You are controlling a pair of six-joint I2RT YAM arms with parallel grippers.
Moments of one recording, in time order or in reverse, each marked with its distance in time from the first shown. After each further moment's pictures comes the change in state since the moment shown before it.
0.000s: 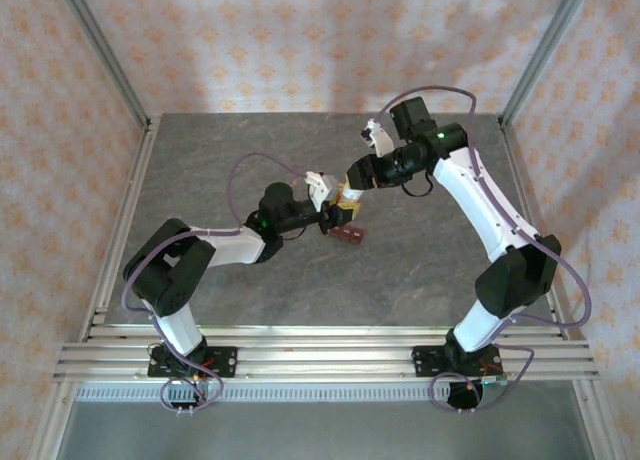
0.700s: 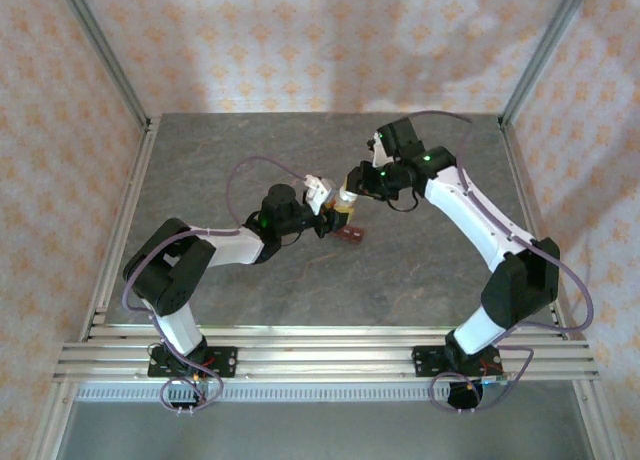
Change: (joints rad) left arm 0.008 -0.001 -0.019 -0.146 -0.081 -0.003; right arm 0.080 -0.069 -0.249 0.282 0.217 0.480
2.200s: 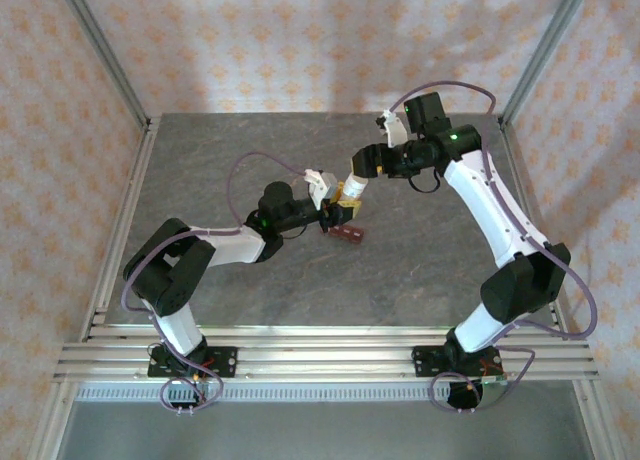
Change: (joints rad) left arm -0.007 0.001 0.028 0.165 0.094 -0.035; right arm -0.130 0.021 0.222 -0.179 -0.180 -0.399
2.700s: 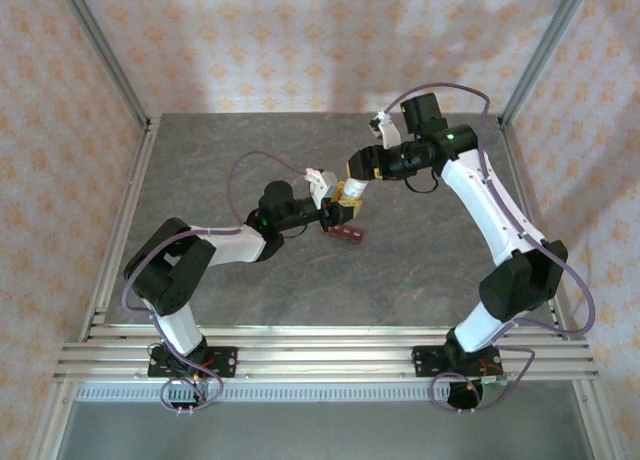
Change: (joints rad) left arm 0.000 0.006 0.008 0.005 0.012 -0.012; right arm 0.011 0.014 0.000 -0.002 -0.093 -0.019
